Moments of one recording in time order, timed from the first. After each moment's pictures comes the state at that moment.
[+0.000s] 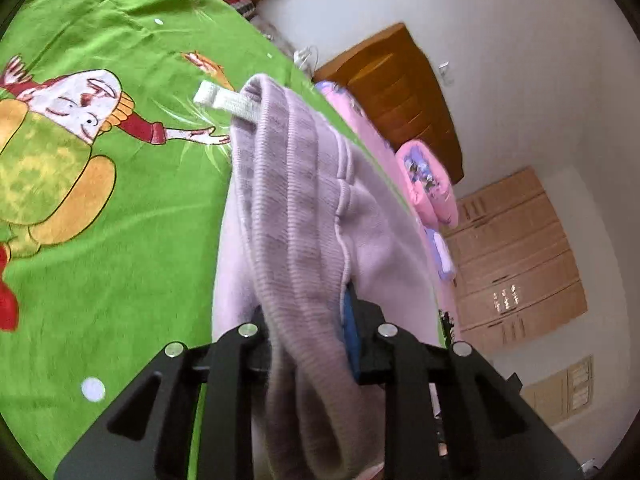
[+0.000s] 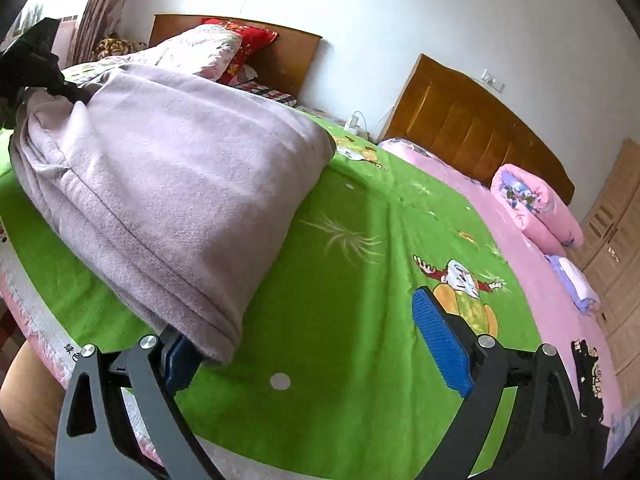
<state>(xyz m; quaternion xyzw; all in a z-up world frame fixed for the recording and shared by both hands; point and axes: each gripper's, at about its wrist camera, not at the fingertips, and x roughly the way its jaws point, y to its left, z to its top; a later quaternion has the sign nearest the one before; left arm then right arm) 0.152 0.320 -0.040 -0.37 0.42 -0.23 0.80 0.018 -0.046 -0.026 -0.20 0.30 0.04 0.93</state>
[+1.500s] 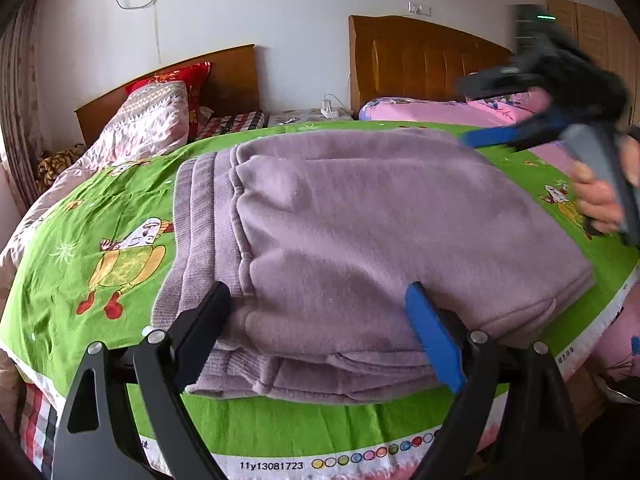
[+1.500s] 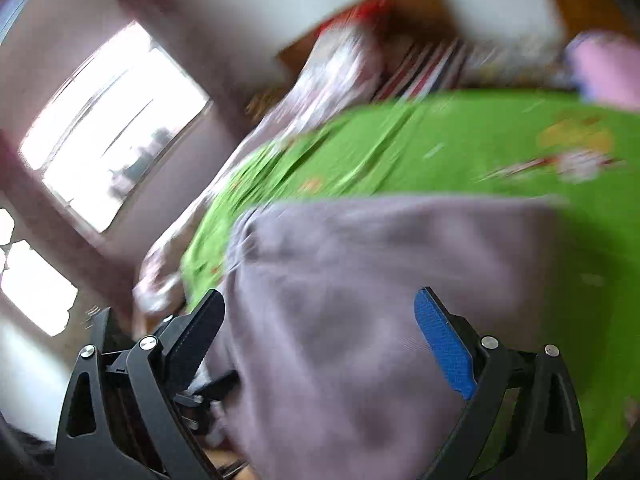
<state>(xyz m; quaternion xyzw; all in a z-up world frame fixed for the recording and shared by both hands) 0.056 0.175 -0.006 0.05 0.33 -0.05 0.94 0.201 0.002 0.040 0.12 0.47 0.44 0.76</state>
